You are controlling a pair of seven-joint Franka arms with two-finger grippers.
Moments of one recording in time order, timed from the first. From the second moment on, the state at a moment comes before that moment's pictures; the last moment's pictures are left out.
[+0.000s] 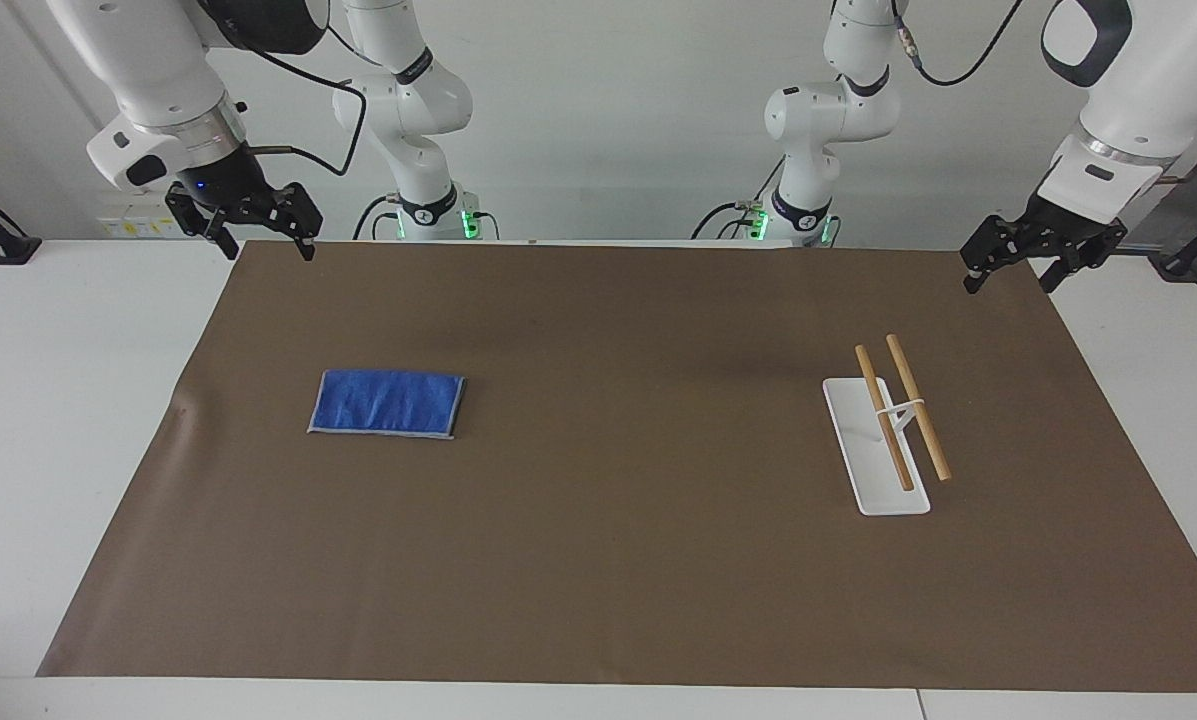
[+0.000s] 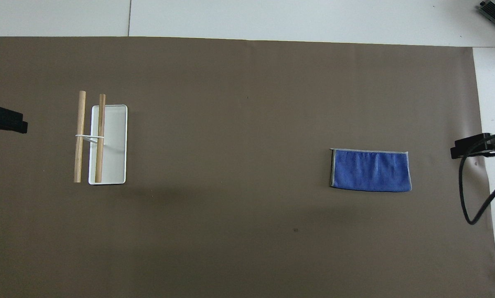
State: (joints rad) left arm 0.02 0.01 -0.02 -1.54 0.01 1.57 0.05; right arm 0.07 -0.06 -0.14 -1.63 -0.02 1.52 -0.05
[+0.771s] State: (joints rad) left arm 0.02 0.01 -0.02 -1.54 0.01 1.57 0.05; right arm 0.07 -0.06 -0.14 -1.64 -0.02 1.52 -0.05
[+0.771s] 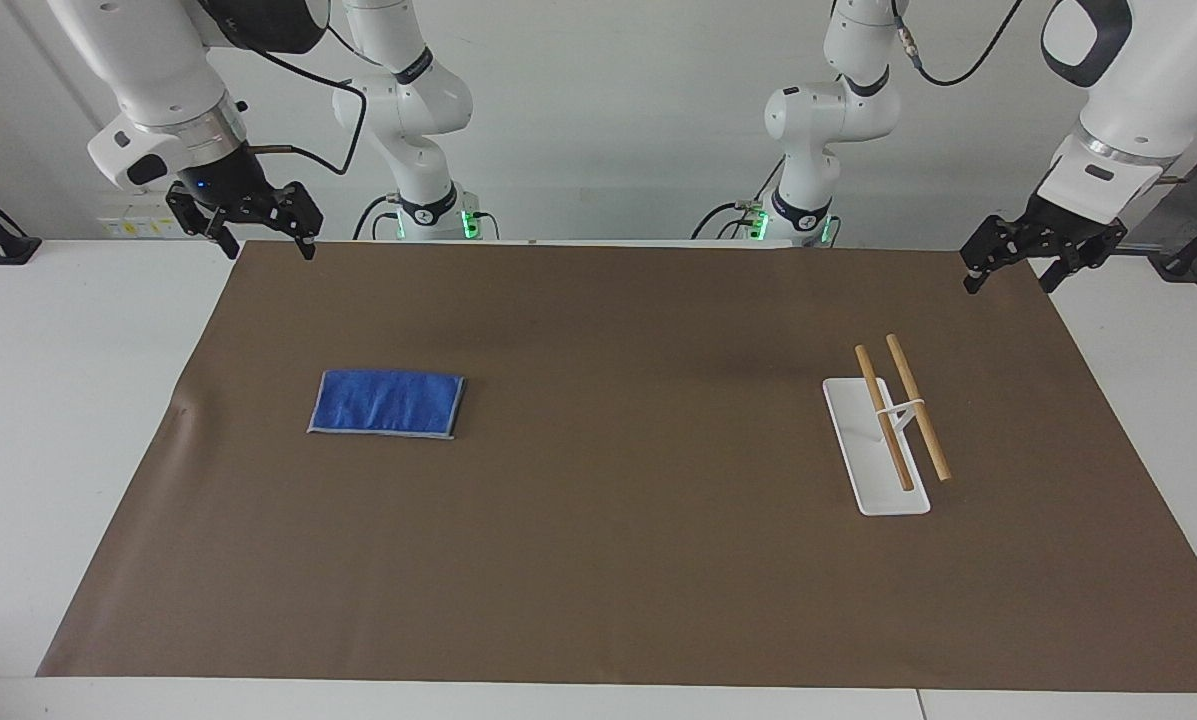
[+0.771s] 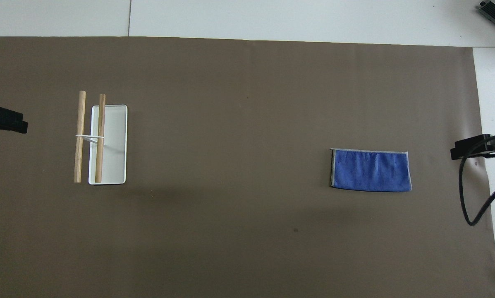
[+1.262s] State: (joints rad) left arm 0.02 0.01 -0.02 -1.54 0.01 1.57 0.05; right arm 0.07 -0.07 -0.14 -1.66 -0.02 1.53 -0.05
